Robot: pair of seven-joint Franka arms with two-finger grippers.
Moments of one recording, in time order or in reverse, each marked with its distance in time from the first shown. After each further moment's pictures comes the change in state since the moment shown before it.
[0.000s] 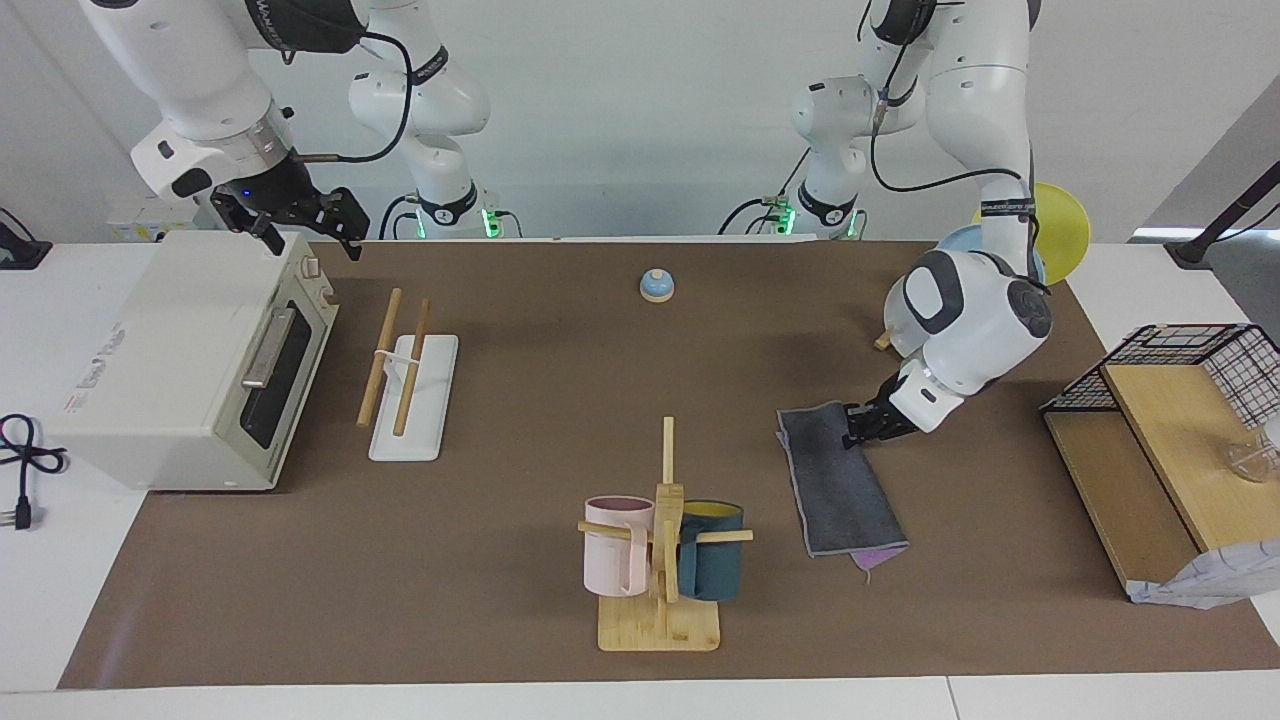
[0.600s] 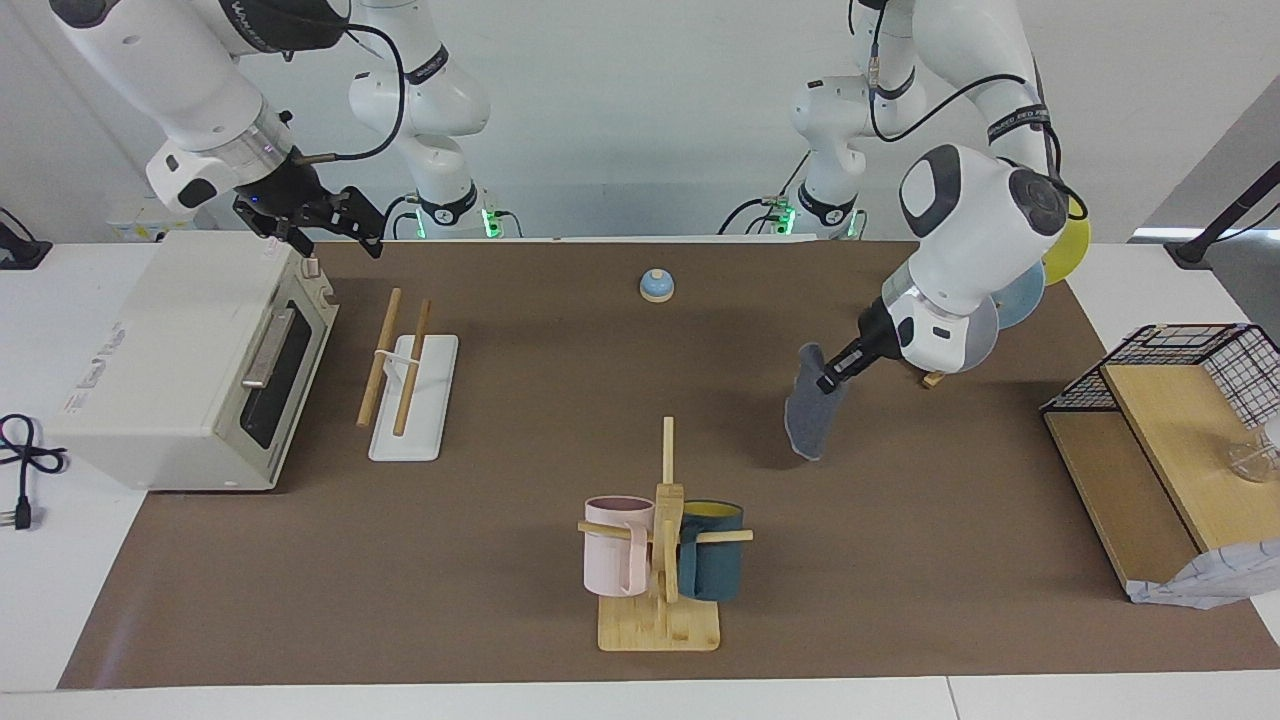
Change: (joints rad) left arm -0.136 -0.156 -0.010 0.203 0.050 -0.303 -0.914; right arm -0.039 -0.016 -0.017 -0.051 0.238 0.000 0.155
